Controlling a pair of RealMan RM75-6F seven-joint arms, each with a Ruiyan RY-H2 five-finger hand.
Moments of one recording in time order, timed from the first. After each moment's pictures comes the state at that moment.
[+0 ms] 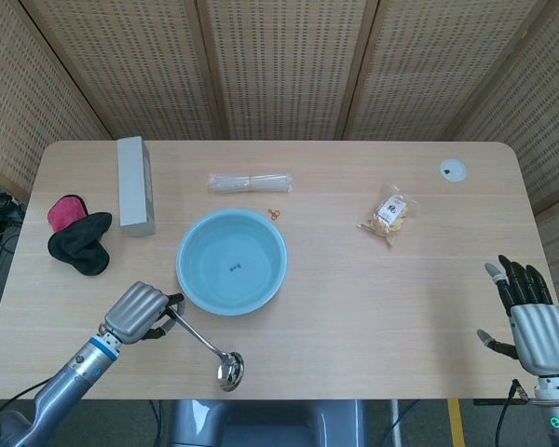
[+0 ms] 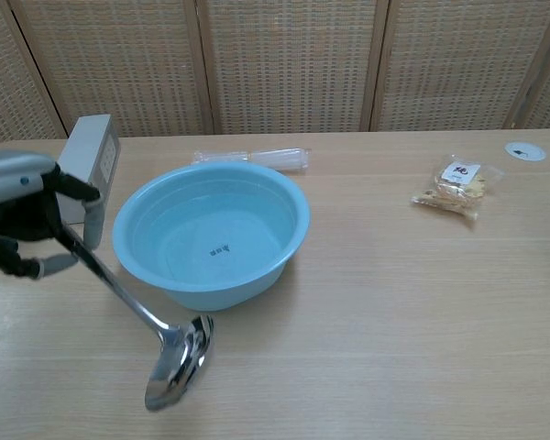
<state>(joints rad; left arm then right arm) -0.51 -1.25 -0.02 -1.78 1.49 1.05 0.20 0.10 -1.06 0.06 -1.67 -1.55 1.49 -0.03</state>
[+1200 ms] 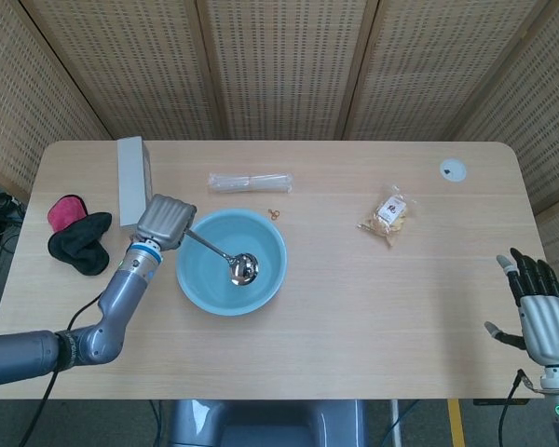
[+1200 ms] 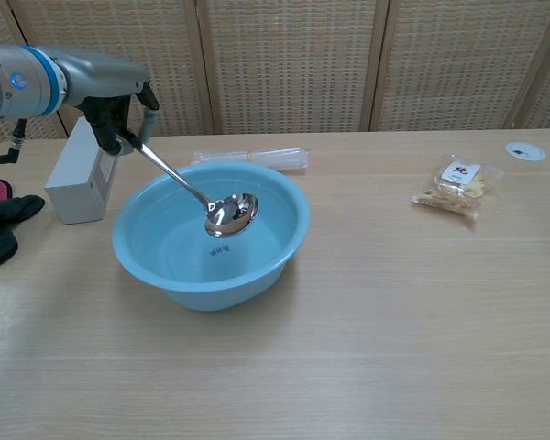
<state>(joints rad) -1.04 -1.36 -0.19 -1.62 0.49 0.97 0.94 0.11 -1.06 0.09 -1.64 -1.47 1.44 0.00</state>
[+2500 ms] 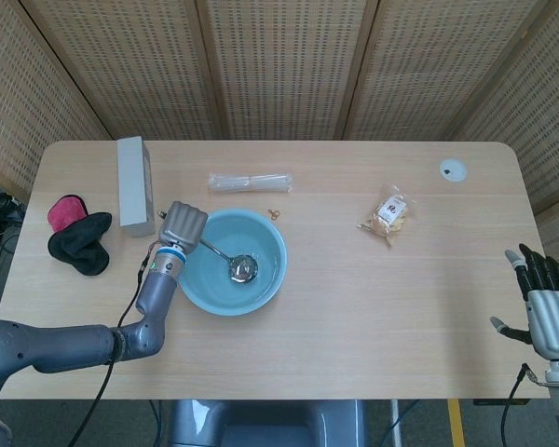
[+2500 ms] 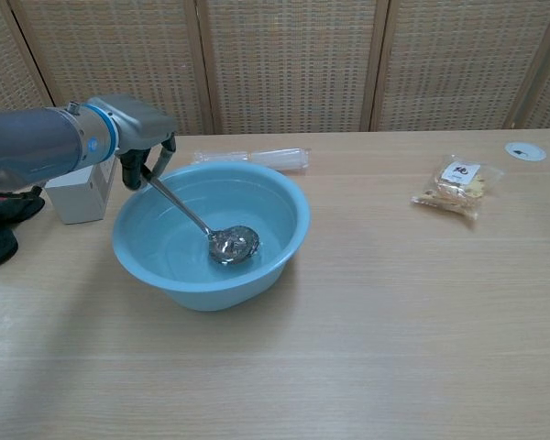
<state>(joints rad) -1.15 -1.60 -0.11 -1.37 0.35 1.03 1.10 0.13 -1.05 0.11 -1.64 -1.42 1.42 0.01</state>
